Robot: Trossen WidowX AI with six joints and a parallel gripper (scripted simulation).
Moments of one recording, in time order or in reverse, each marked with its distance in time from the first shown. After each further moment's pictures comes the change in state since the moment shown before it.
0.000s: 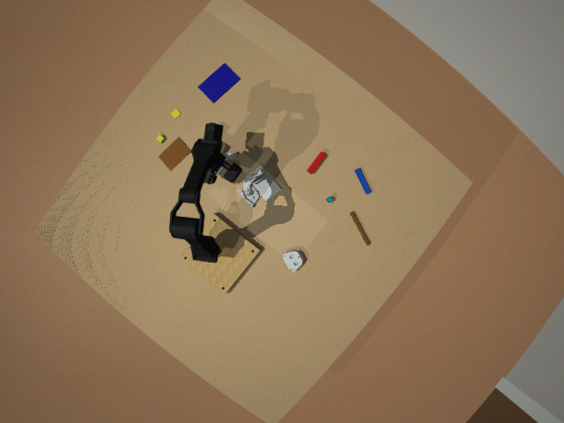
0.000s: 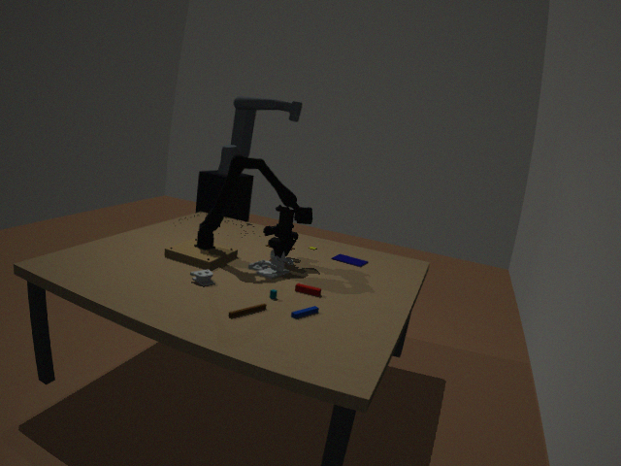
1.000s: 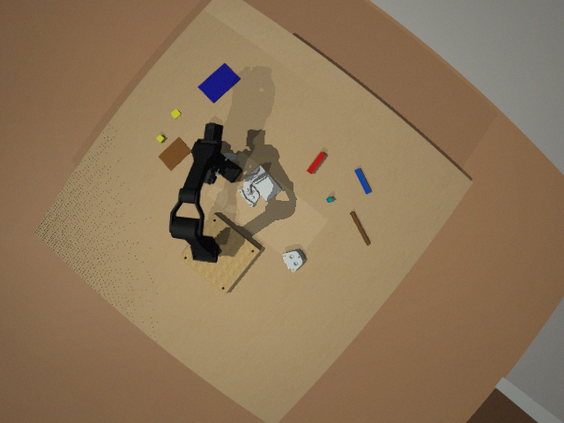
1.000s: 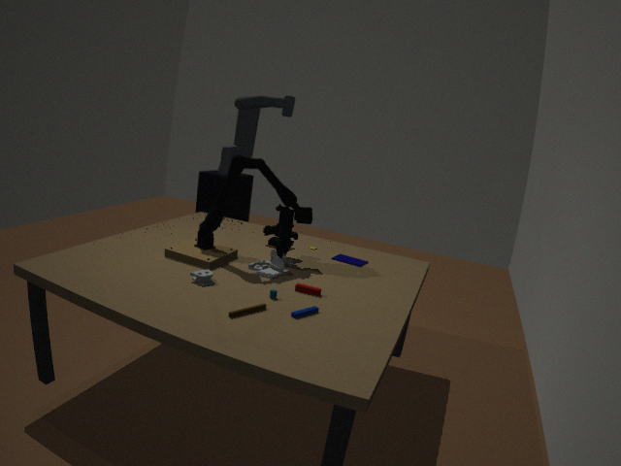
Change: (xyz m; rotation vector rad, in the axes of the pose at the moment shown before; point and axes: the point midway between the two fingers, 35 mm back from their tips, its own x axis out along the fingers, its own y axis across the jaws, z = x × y) arm -0.002 0.001 0.000 0.002 -0.002 0.005
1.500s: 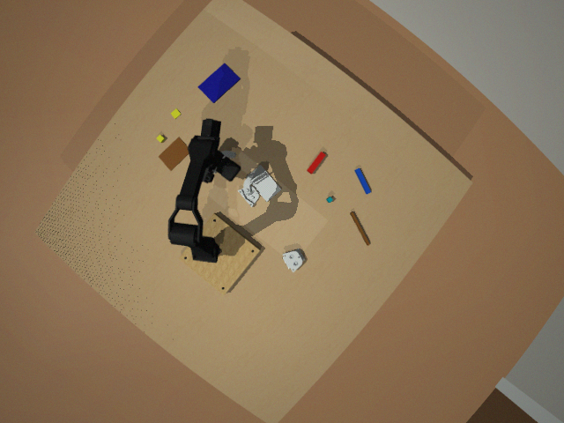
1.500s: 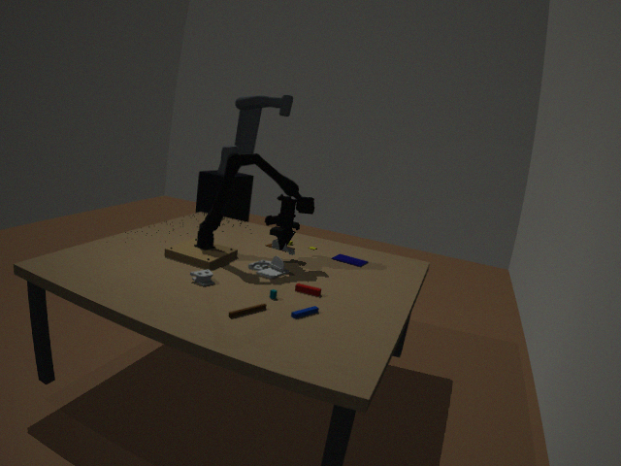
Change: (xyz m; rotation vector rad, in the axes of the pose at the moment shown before) arm -0.042 -0.001 -0.001 -0.001 -0.002 0.001
